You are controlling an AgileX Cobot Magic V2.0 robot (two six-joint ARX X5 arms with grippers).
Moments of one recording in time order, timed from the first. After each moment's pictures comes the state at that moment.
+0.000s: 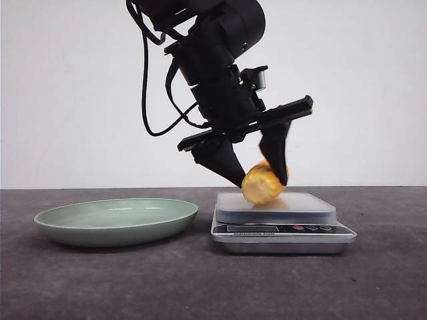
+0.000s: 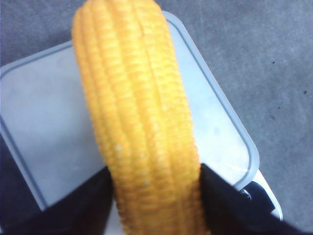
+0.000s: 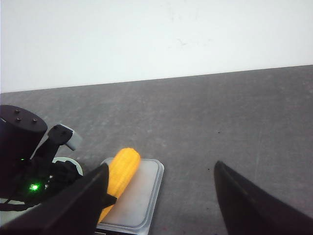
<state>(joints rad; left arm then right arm) -0.80 1.96 1.47 -0.39 0.03 -0.31 0.05 0.50 0.87 -0.62 -0.24 0.21</state>
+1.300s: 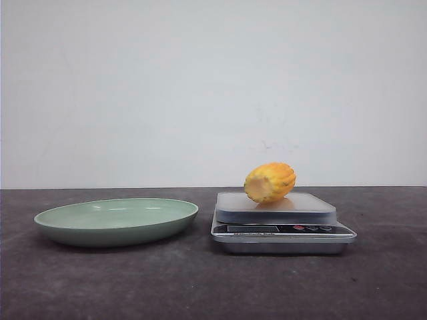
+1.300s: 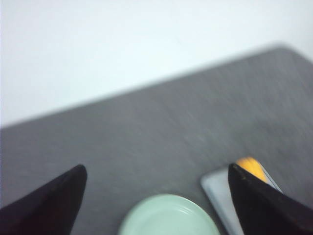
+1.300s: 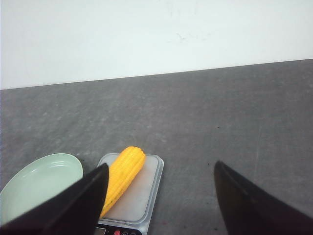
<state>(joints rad) -0.60 1.12 1.68 -0.90 -0.28 -0.05 0.05 0.50 0.87 -0.64 -0.24 0.22</state>
